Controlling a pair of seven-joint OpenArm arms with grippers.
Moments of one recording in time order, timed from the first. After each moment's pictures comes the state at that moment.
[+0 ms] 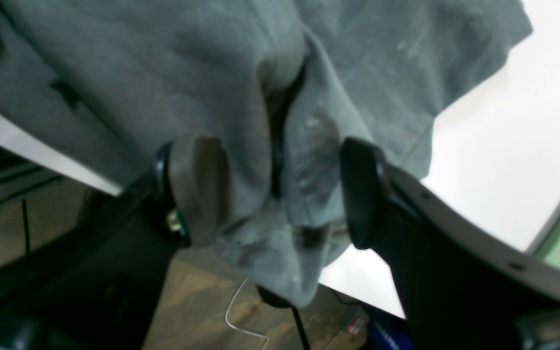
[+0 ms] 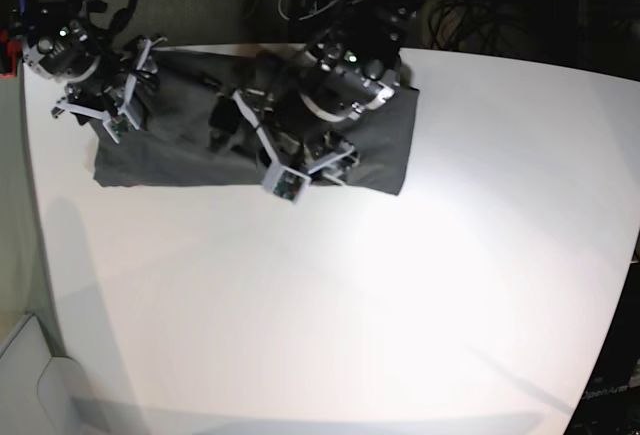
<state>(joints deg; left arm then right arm) 9.6 5.9 26.1 107.7 -8.6 -6.1 44.7 -23.8 13.2 18.1 110.9 5.6 40.1 -53.5</state>
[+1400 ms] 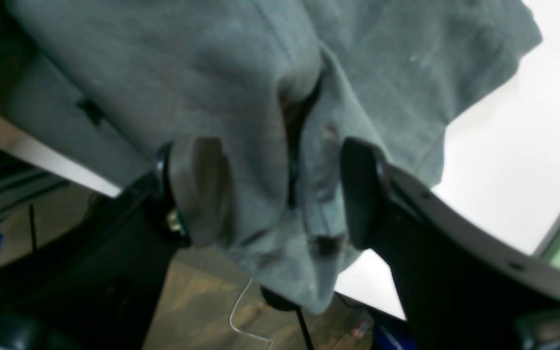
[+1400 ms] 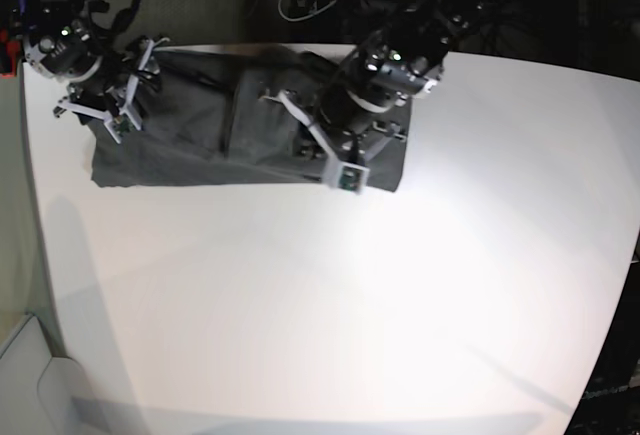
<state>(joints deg) 6.9 -10.9 32.3 110.3 -21.3 17.5 44.1 -23.6 12.4 18.3 111.1 5.6 40.1 -53.5</state>
